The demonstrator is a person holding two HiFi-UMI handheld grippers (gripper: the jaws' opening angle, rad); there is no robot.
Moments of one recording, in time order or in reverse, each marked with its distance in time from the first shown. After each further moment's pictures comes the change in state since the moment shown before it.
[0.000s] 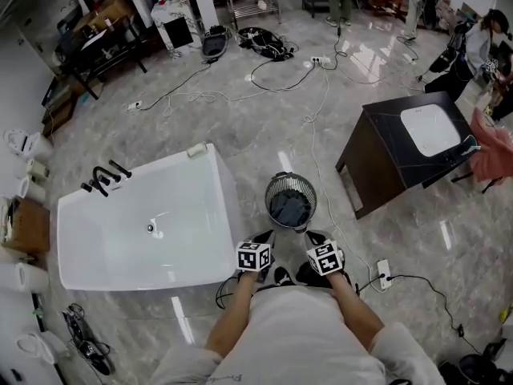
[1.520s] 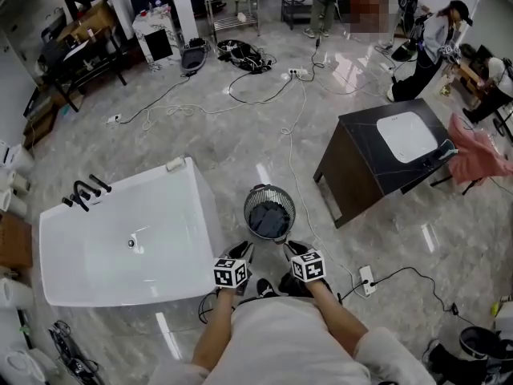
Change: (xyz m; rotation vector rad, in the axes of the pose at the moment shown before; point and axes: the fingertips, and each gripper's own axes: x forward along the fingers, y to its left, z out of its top) left arm -0.019 0.006 0.007 0.028 -0.091 -0.005; right arm 0.000 0.000 -0.004 0.249 -0.050 0.035
